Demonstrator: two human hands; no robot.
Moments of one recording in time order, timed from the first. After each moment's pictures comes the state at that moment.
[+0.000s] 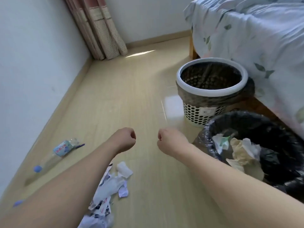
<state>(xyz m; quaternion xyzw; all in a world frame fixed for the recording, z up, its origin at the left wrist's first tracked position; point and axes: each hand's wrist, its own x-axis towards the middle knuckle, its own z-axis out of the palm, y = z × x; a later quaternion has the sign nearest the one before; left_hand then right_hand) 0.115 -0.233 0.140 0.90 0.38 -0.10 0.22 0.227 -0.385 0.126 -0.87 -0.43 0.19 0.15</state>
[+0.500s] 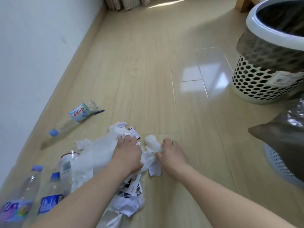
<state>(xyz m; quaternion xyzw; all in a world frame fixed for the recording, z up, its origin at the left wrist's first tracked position) -0.027 -0.181 0.000 0.91 0.27 -0.29 -0.11 0.088 -0.286 -0.054 -0.86 -0.33 0.35 0.18</state>
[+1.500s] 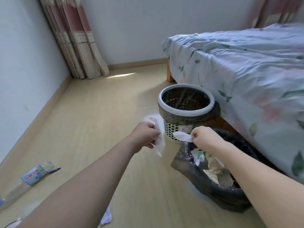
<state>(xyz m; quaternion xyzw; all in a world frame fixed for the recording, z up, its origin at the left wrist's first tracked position) 0.170 -0.301 0.215 0.80 0.28 0.01 0.54 0.300 -0.483 0.189 -0.94 -0.28 0.13 0.16</state>
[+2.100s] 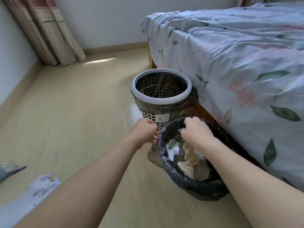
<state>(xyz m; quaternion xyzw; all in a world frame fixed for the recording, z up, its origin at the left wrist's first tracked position) 0.267 -0.379 0.151 0.76 0.31 -0.01 0.57 0.345 -0.540 0.156 -0.97 -0.21 0.09 0.12</state>
